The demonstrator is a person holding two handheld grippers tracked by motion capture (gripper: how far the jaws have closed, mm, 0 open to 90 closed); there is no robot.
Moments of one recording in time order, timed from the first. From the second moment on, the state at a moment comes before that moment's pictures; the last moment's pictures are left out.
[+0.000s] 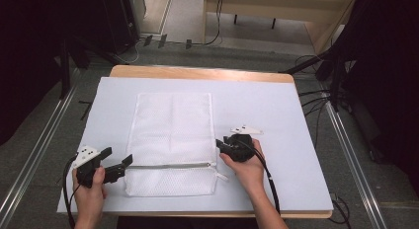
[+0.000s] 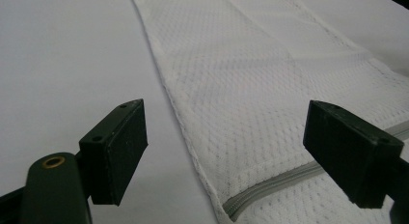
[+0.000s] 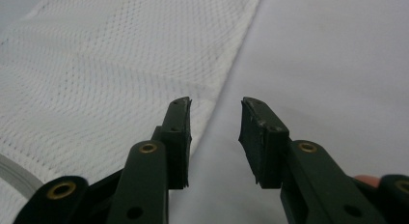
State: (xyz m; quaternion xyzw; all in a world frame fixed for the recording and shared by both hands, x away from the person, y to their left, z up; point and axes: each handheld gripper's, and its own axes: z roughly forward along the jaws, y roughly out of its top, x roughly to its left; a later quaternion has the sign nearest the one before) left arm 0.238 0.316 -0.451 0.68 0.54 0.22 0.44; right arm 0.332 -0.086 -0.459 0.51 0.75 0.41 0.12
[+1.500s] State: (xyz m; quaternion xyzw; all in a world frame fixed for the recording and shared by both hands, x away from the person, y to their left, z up) left arm 0.243 0.314 -0.451 0.68 0.54 0.20 0.46; right arm 0.342 -0.043 -0.468 0.50 0.78 0.35 0.16
